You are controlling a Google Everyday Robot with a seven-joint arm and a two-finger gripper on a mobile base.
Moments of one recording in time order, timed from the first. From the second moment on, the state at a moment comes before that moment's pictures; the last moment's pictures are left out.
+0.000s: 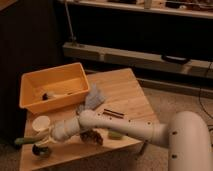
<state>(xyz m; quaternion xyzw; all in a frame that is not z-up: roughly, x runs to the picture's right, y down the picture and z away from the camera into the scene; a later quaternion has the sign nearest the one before) -0.313 0.230 0.677 -0.36 -0.59 0.14 0.71</state>
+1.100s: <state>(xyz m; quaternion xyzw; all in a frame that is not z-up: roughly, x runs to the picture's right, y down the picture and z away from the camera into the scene) -0.305 0.233 0.687 -0.36 -0.60 0.14 0.70</state>
